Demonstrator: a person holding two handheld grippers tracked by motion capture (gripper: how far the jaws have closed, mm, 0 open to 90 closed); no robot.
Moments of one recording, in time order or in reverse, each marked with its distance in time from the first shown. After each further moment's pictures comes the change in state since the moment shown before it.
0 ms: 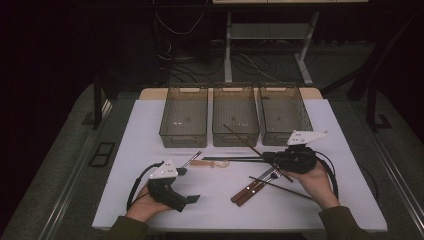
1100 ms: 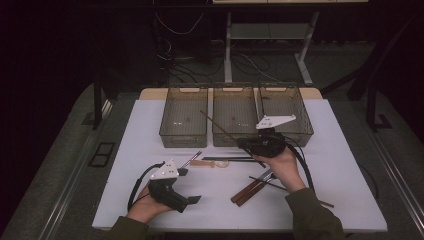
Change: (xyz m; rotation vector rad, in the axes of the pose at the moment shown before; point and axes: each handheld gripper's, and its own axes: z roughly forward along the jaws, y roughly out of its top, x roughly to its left) left arm -0.003 0.001 0.002 -0.001 -0.005 0.006; right arm 0.013 0.054 0.059 -0.014 -0.023 0.009
